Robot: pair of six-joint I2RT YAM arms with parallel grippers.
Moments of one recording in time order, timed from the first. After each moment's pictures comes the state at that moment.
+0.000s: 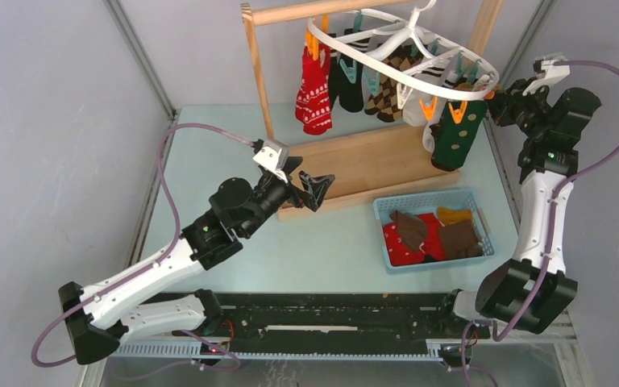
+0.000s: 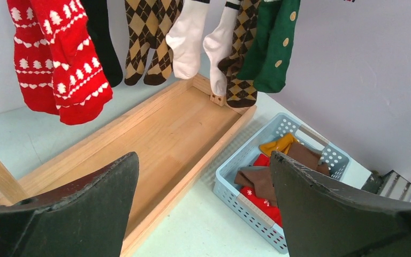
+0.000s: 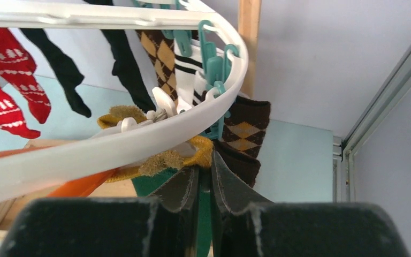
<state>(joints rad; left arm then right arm) -0.94 0.97 0.94 0.10 -0.23 -0.18 -0.41 1.32 1.37 -0.07 -0.71 0.03</state>
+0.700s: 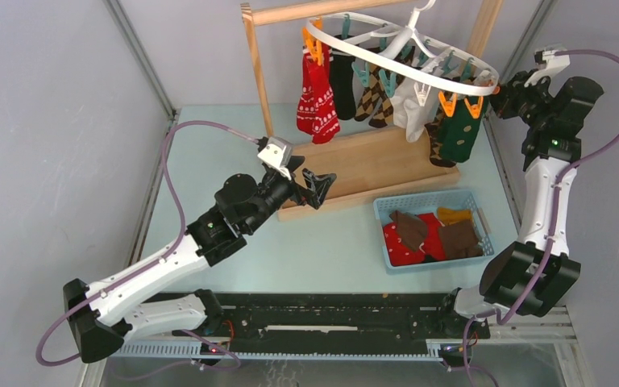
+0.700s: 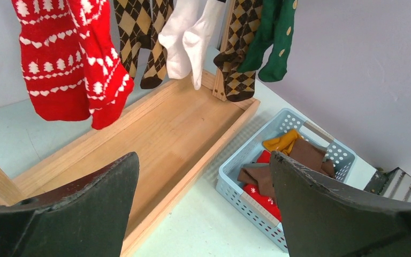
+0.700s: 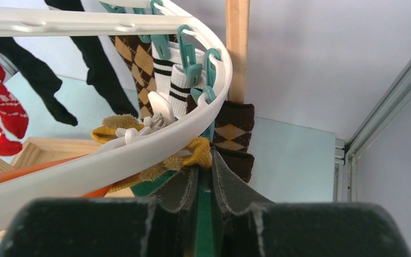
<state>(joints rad) -0.91 1.00 0.94 0.11 -0.20 -0.18 -0.42 1.44 1.48 -0.10 -0.74 0.01</state>
